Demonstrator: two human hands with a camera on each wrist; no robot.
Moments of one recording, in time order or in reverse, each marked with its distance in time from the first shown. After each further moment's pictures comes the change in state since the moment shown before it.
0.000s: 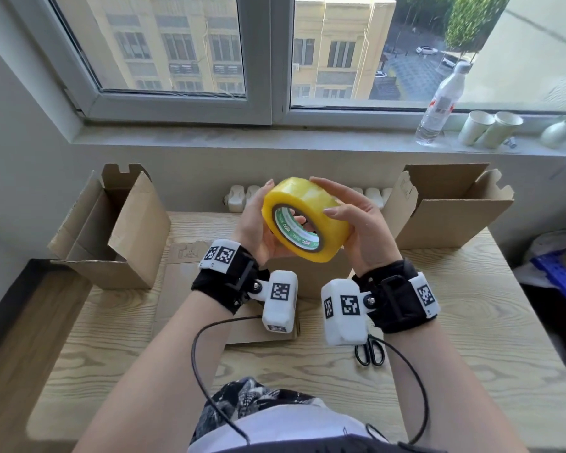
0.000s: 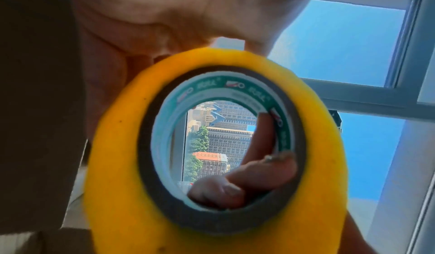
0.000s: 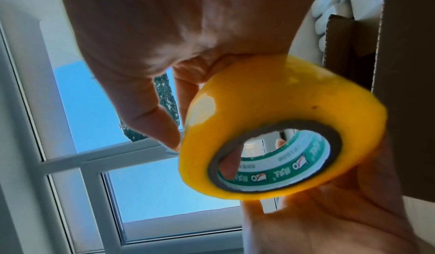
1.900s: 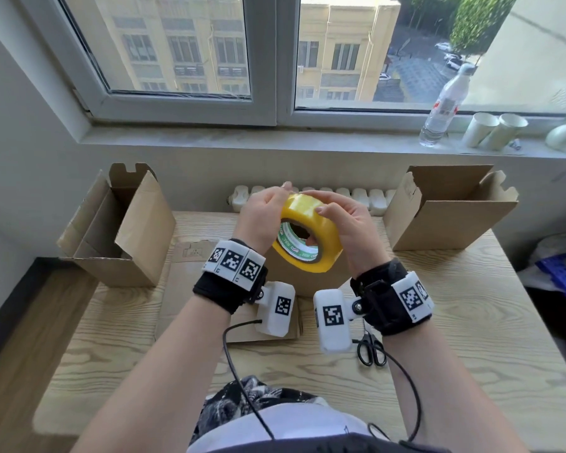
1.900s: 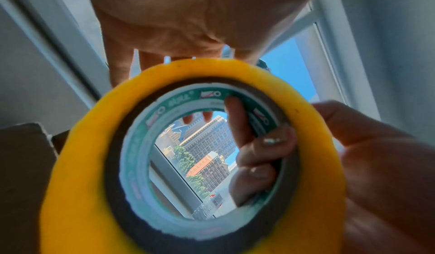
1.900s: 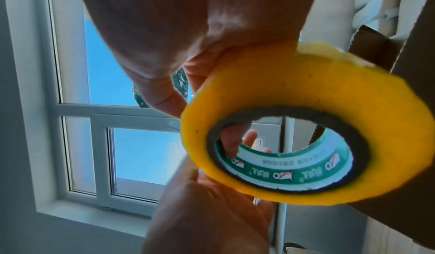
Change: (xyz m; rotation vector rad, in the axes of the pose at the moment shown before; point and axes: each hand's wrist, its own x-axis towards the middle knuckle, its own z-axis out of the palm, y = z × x) left_hand 0.004 0.002 -0.005 0.515 0.134 0.530; right_hand 0.003 0.007 0.020 -0.200 0.081 0.014
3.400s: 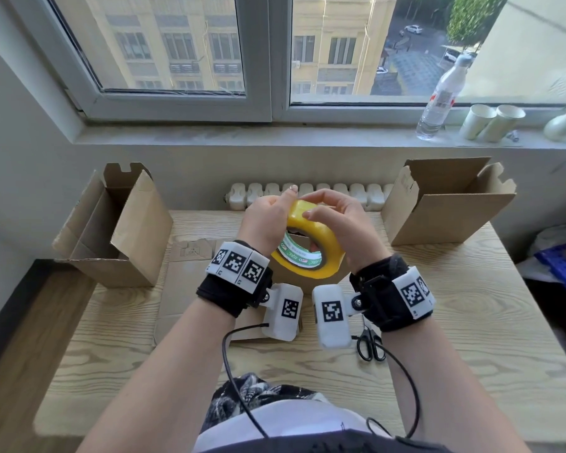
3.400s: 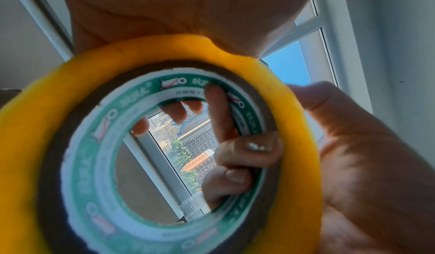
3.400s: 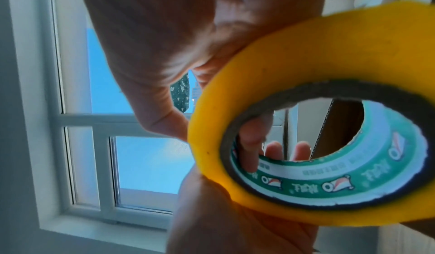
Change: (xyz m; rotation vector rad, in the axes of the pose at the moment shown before) left_hand -0.011 0.010 0.012 0.074 -0.029 -0.139; right_hand -0.003 -0.006 -0.004 -0.086 -0.046 0.098
